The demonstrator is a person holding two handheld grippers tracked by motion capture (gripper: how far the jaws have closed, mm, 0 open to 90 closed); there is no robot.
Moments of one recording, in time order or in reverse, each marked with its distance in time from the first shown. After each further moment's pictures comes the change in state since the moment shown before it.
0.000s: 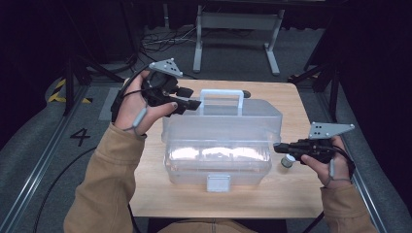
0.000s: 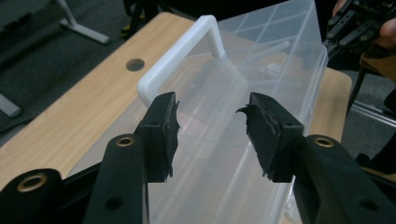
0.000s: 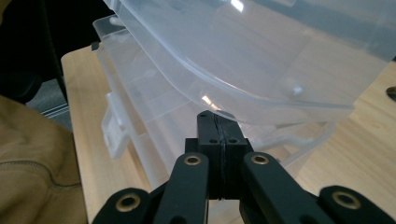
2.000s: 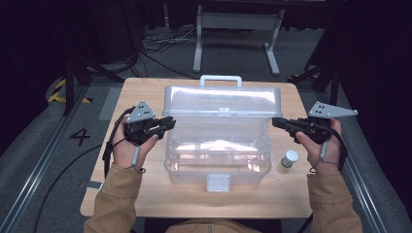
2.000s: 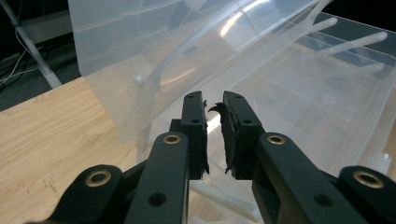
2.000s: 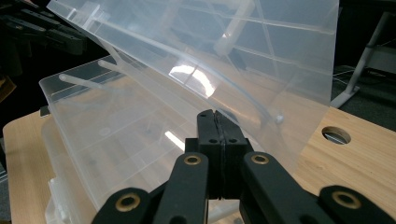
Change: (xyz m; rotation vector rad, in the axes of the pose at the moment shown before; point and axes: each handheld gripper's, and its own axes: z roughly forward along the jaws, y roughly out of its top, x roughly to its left) left arm 0.002 -0.125 0.030 -0.169 0.208 -0.139; right arm -0.017 0.035 0.009 -0.171 -0.176 0.068
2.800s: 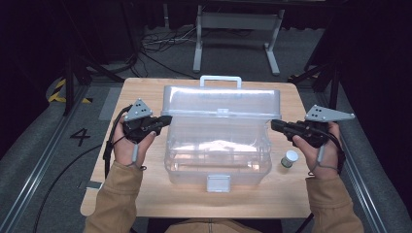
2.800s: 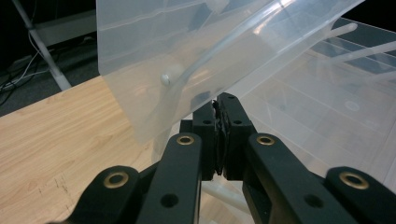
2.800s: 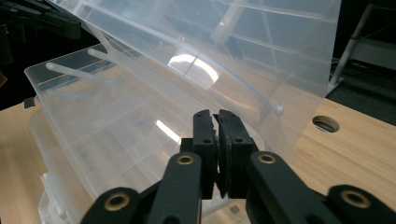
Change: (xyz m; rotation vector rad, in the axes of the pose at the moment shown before) left arm 0.011 -0.001 0.002 -0.019 0.018 -0.010; right arm 0.015 0.000 -0.002 0.045 -0.067 -0.014
